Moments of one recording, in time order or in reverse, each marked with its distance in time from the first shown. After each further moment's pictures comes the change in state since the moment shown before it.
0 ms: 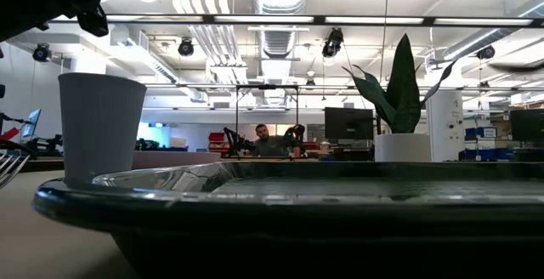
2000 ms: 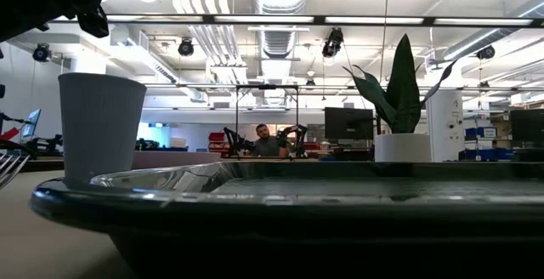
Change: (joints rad) left arm 0.000 0.000 0.000 -0.008 -0.002 -0.001; right arm 0.050 -0.222 -0.531 0.442 -0.205 0.017
